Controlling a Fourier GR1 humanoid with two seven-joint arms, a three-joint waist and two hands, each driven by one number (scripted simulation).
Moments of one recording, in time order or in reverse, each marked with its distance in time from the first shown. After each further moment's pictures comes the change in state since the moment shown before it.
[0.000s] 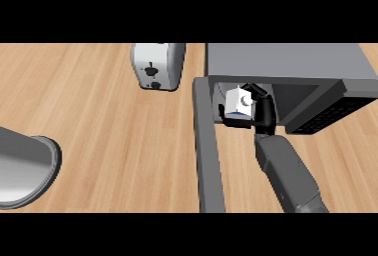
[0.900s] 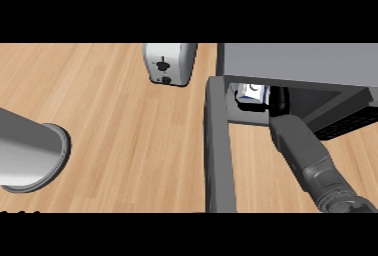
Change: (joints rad) left arm -0.053 0.023 0.020 0.035 0.012 -0.045 0.007; right arm -0.275 -0.126 -0.076 0.465 0.101 -0.165 -0.157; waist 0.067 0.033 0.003
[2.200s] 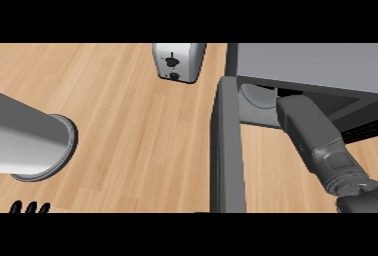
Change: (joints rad) left arm -0.072 0.014 0.010 0.077 -0.001 -0.027 0.005; right arm -0.132 -0.055 -0.082 0.053 0.017 -0.290 -0.059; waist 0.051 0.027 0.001
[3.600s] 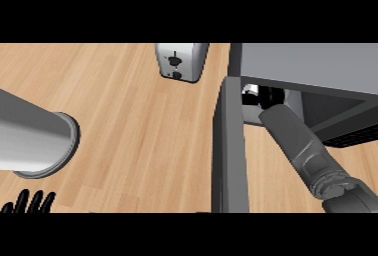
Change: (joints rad) left arm -0.079 0.007 0.011 0.041 -0.032 0.003 -0.004; right arm -0.018 0.068 0.183 0.122 0.214 0.060 0.217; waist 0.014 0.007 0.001
